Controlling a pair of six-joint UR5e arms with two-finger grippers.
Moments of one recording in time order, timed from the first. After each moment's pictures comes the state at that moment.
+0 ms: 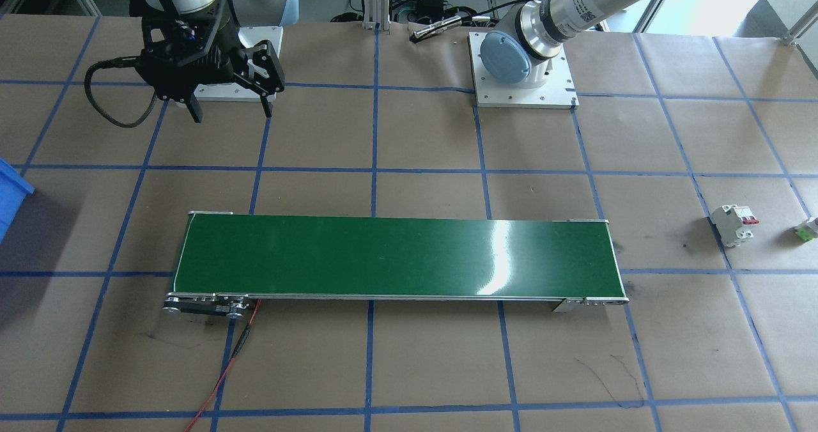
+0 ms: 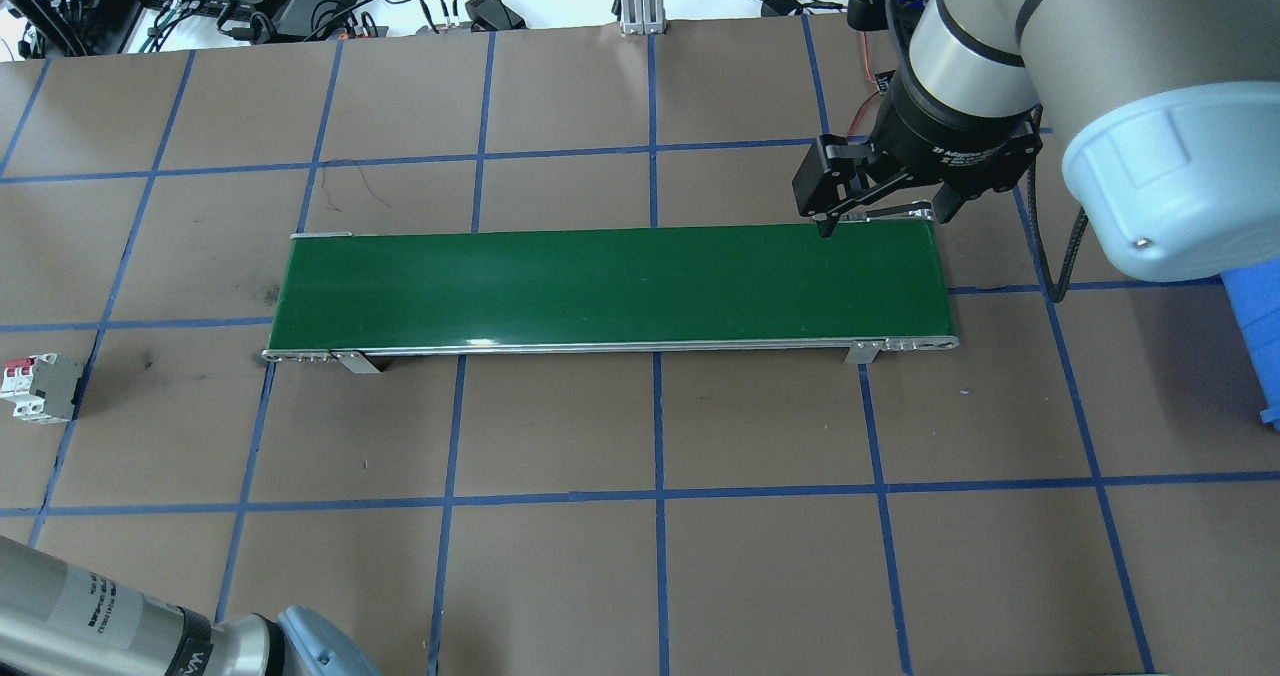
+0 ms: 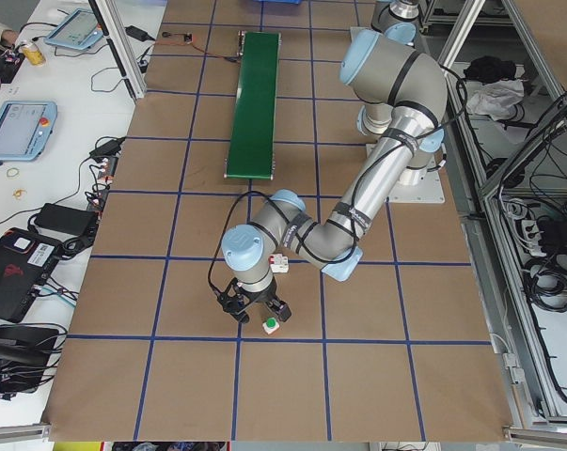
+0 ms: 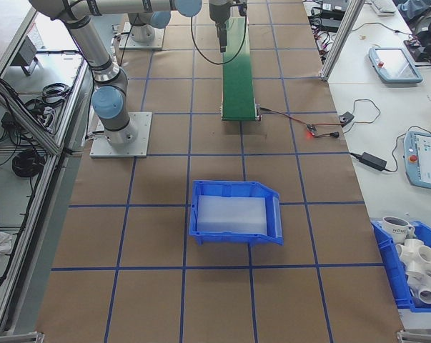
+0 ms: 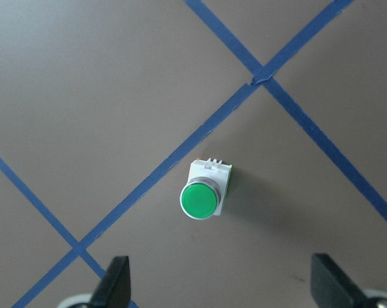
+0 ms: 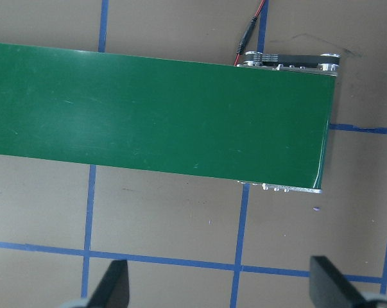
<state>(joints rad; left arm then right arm) -0.61 -2.16 -1.35 -1.20 1.75 0.13 1.68 -1.66 1.67 -1.66 -1.55 0.01</state>
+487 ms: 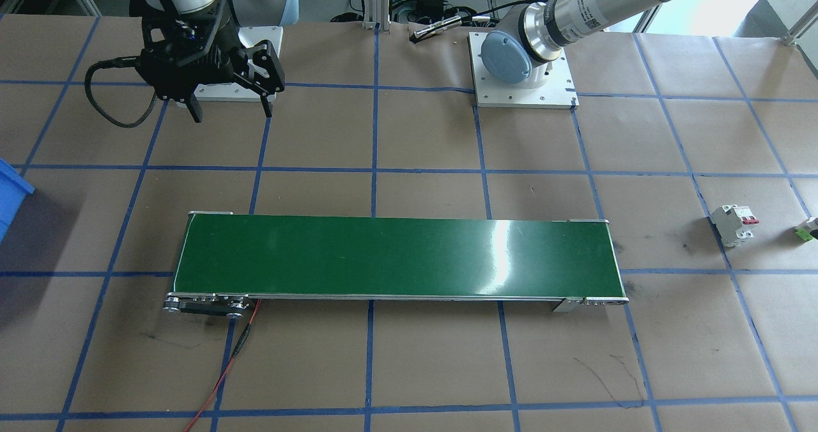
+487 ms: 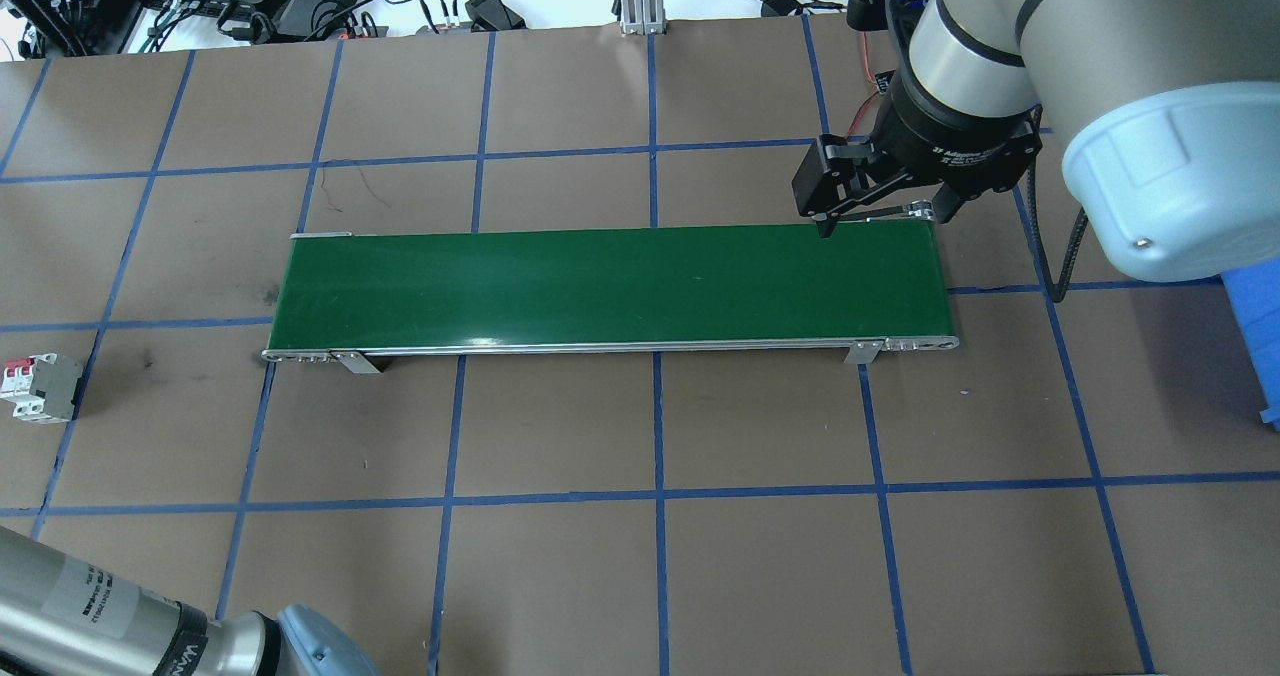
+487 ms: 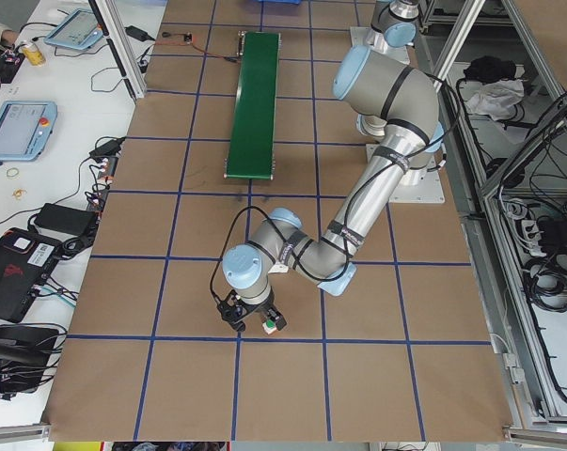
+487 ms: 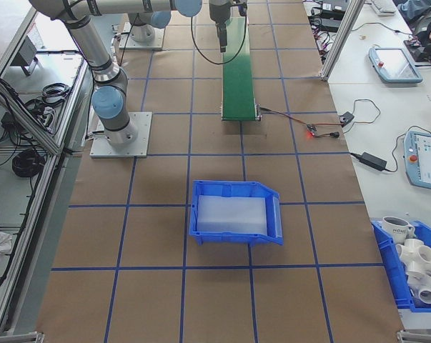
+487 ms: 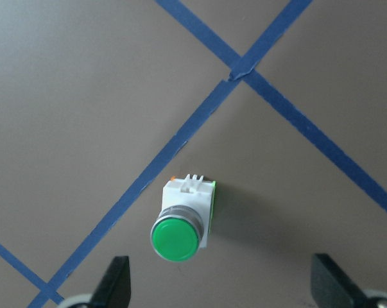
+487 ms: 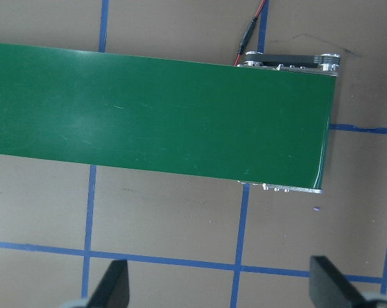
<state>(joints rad) -0.60 -2.23 -1.35 -1.17 1.72 0.23 1.68 -1.66 1.67 -1.66 -1.55 0.01</state>
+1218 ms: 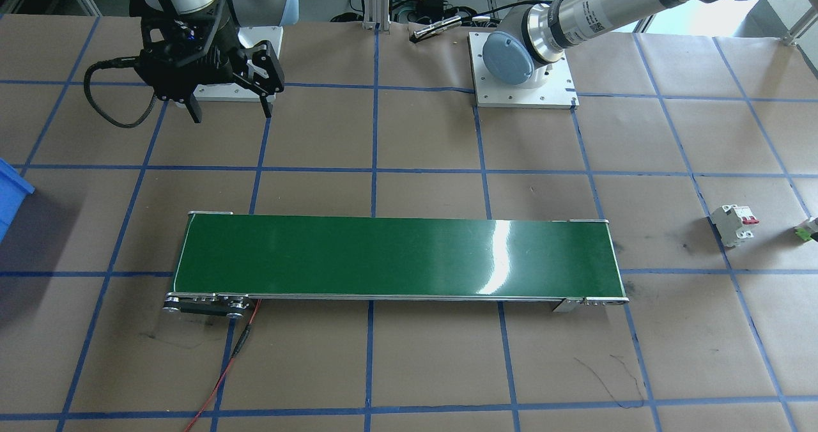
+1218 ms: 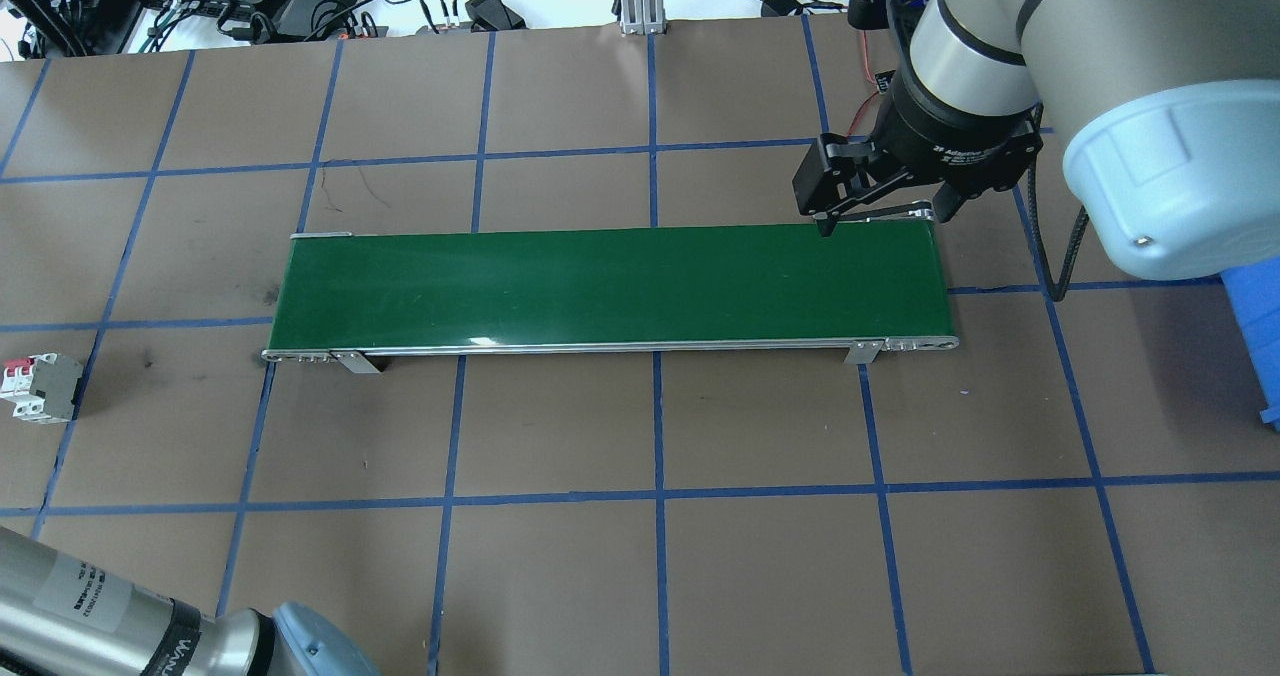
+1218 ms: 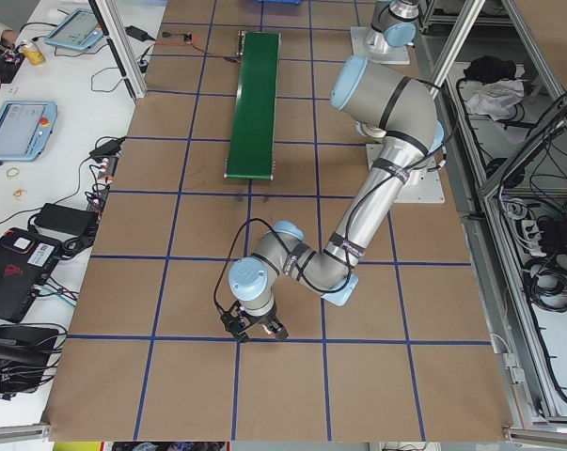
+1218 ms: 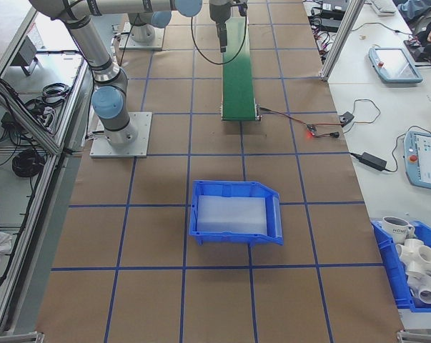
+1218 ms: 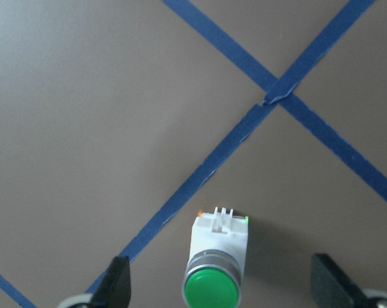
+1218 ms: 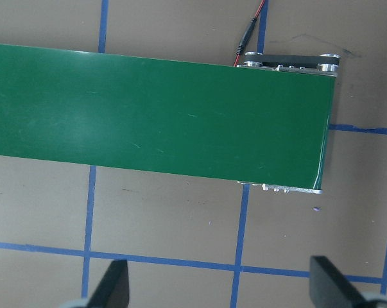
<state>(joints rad) -0.58 -2.26 -1.35 -1.09 1.72 0.26 1.68 -1.66 1.67 -1.66 -1.55 0.01</state>
